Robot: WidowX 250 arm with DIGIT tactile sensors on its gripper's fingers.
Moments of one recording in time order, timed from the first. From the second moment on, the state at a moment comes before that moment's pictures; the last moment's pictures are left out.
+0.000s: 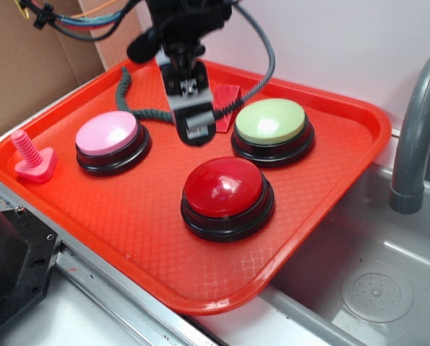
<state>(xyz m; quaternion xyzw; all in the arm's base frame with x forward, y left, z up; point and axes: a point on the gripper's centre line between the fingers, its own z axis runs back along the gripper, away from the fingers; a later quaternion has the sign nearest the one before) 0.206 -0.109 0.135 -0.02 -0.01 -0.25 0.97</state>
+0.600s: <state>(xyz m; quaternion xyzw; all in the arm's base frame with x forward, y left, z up) 0.209 -0.105 0.150 -0.01 0.00 -0.25 0.97</state>
